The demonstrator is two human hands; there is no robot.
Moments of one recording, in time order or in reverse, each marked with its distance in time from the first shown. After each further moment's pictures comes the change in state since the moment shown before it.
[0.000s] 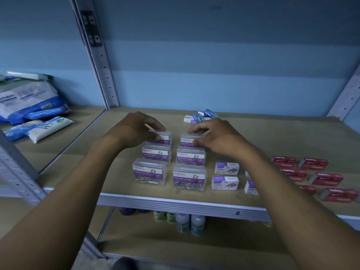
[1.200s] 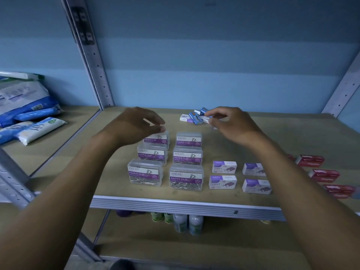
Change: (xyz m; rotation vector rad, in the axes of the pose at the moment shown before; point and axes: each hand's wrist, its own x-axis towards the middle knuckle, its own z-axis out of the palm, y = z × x) left_hand -0.004 0.022 -0.004 0.054 0.028 0.060; right_hand -0.003 0.019 -0.034 0.001 0.239 0.067
